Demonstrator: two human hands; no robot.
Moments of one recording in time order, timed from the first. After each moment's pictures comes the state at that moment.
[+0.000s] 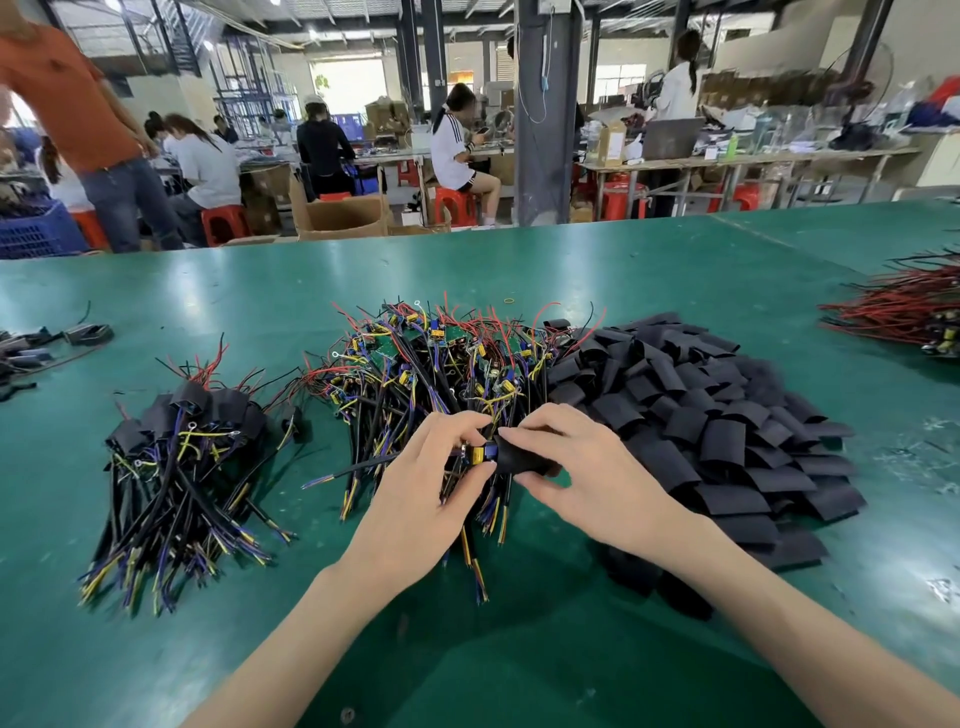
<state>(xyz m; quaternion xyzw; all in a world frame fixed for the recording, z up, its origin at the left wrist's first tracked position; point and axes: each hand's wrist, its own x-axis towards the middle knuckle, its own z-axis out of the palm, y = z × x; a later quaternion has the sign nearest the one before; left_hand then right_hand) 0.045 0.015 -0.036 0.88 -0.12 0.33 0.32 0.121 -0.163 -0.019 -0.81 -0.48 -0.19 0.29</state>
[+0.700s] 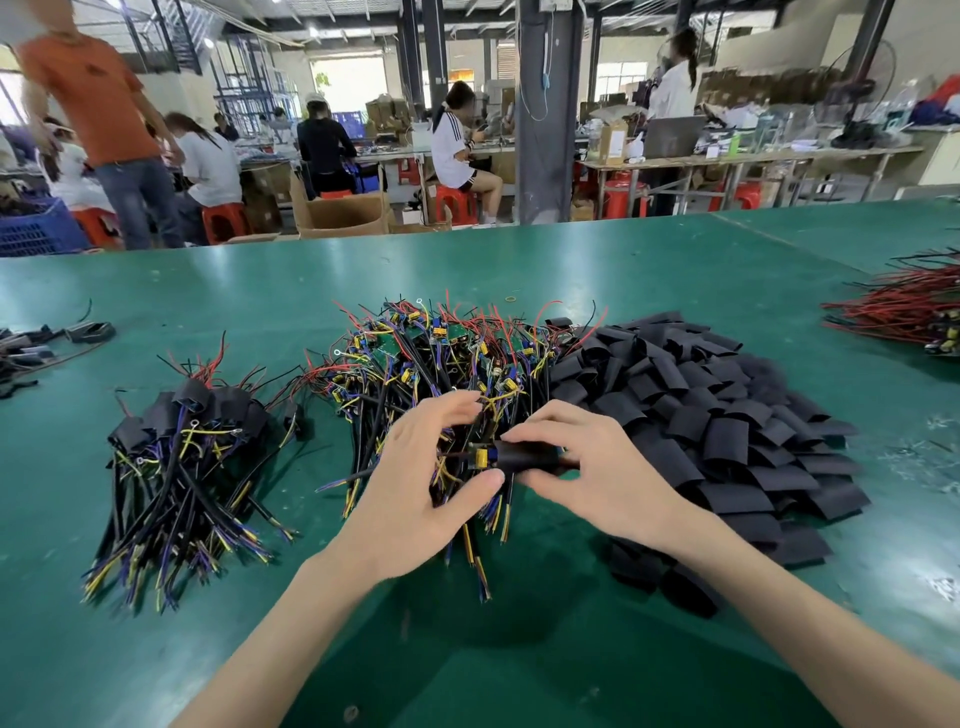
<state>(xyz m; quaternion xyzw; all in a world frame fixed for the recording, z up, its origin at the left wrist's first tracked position) 0.037 0.024 -0.023 0.88 -0.14 0.25 0.37 0.117 -0.163 -0.011 -0.79 -0.45 -0.07 0.42</state>
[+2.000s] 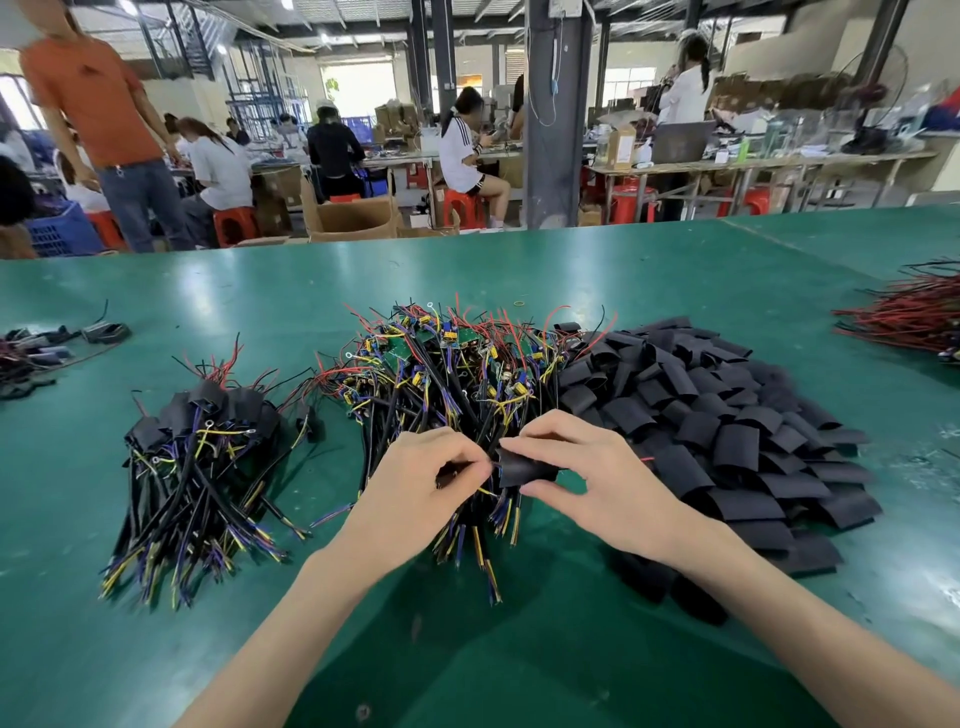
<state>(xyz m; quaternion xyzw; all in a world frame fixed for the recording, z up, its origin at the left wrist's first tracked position) 0.044 0.030 -0.019 0.90 -0.12 0.27 0.32 0.120 -0.163 -0.019 -0.77 -0.52 -0.13 0.34</state>
